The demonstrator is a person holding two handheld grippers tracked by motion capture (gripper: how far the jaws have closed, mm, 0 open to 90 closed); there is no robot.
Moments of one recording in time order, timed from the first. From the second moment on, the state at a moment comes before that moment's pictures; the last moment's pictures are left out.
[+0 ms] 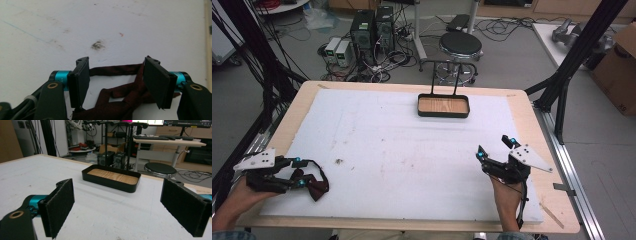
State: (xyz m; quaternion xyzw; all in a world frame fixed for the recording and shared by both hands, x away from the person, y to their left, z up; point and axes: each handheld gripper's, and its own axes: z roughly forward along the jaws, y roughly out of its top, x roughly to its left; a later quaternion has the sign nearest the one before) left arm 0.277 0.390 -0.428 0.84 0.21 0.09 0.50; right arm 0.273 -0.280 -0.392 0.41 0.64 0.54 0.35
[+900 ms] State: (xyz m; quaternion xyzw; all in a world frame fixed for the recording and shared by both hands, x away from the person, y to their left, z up) left arm 0.267 0.386 -0.443 0.88 0.14 0.08 0.45; right arm 0.273 -0.282 -0.393 0.42 0.63 0.54 0.35
